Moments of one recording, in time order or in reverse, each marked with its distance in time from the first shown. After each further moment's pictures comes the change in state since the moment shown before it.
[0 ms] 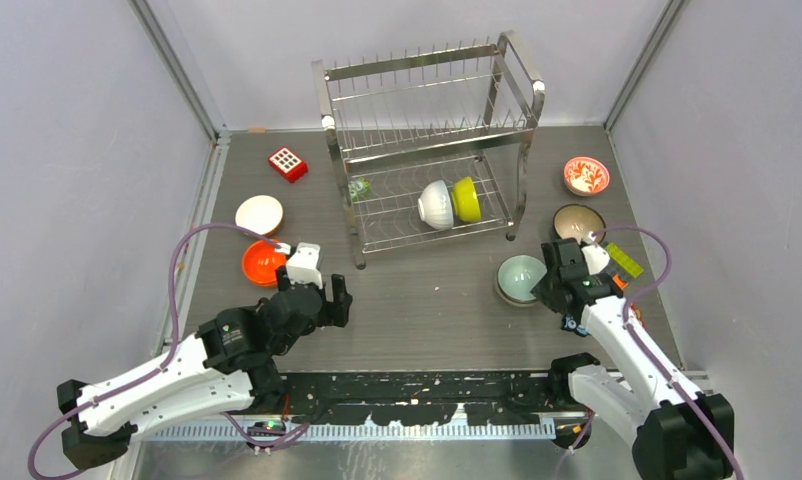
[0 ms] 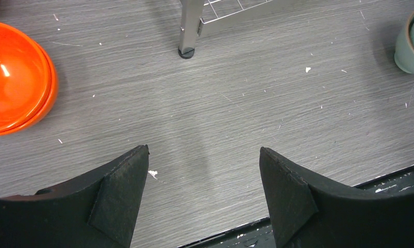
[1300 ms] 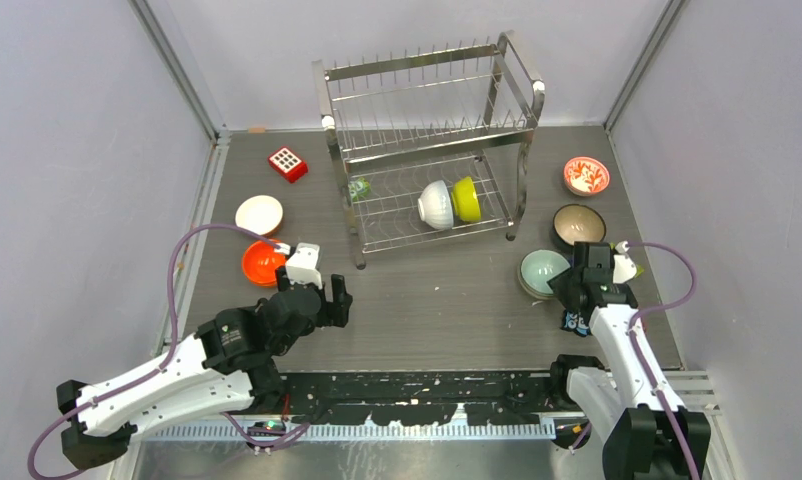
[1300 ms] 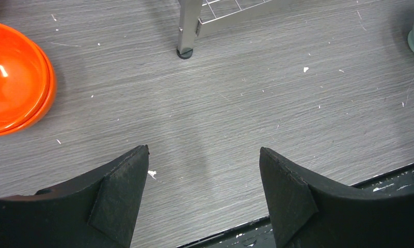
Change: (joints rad) left arm -0.002 -0.006 0.000 0.000 0.004 0.000; right arm -0.313 -0.035 -0.063 0.113 -0.104 0.003
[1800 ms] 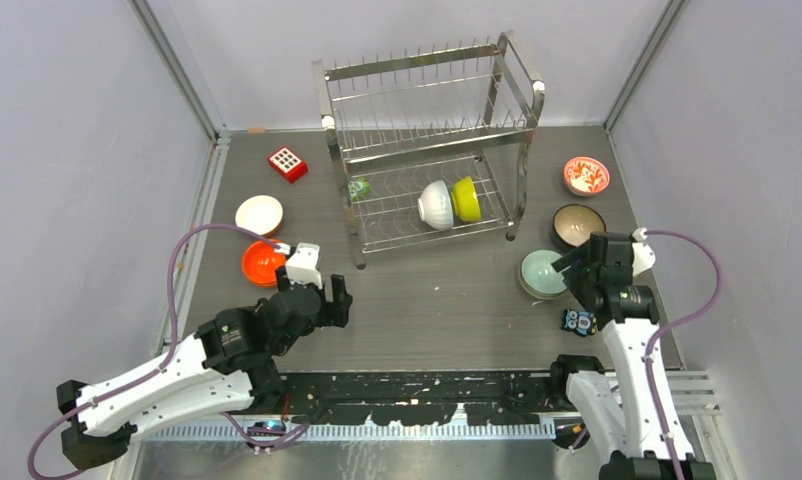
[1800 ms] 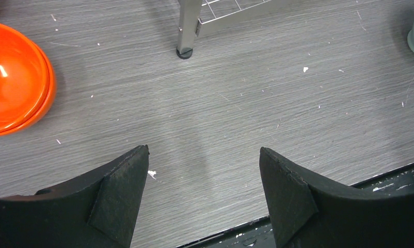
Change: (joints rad) left arm 0.000 0.000 0.000 0.000 0.001 0.000; right arm 0.003 -0.130 0.158 -0.178 -0.011 -0.032
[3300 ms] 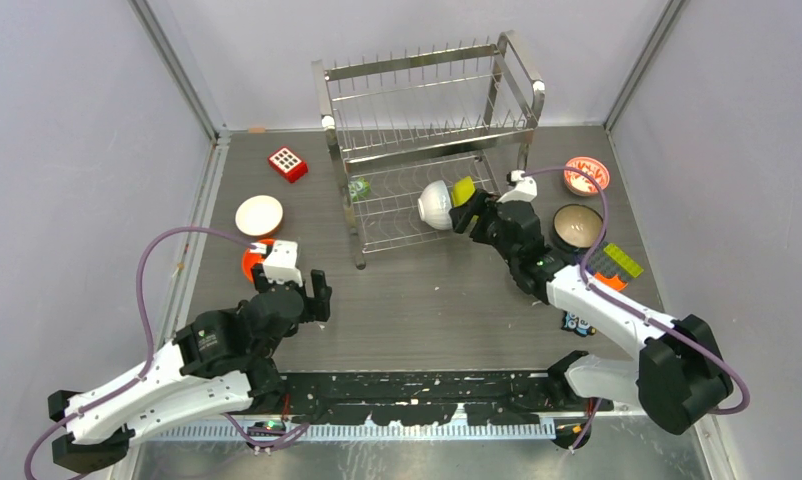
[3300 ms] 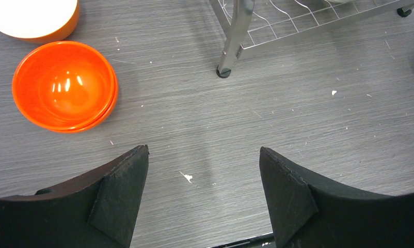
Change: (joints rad) left arm 0.000 -0.071 0.072 -0.131 -0.136 0.035; right arm 0.621 0.457 0.049 0.929 0.034 -0.235
